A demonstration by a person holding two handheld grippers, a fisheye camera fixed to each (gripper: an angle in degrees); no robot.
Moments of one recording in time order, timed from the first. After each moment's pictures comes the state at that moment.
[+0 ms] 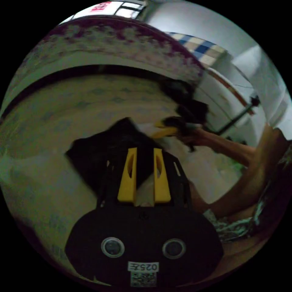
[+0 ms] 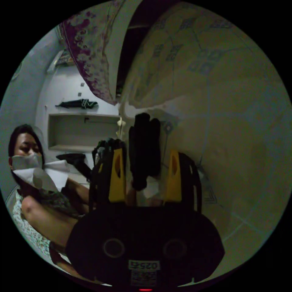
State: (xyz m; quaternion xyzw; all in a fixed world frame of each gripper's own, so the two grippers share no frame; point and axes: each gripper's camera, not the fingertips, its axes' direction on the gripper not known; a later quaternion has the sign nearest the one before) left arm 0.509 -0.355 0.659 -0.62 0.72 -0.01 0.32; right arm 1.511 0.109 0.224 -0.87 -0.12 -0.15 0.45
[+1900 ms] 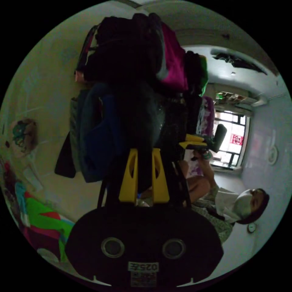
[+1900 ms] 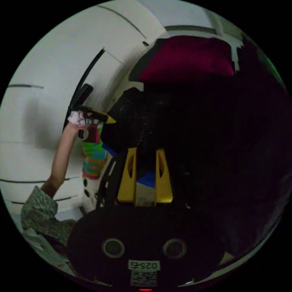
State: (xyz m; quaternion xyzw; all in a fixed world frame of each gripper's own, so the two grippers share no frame) left arm -0.586 -0.457 1.040 -0.81 0.07 -0.46 0.35; right arm 1.333 0.538 -0.744 -0.70 -0.36 -0.53 -0.32
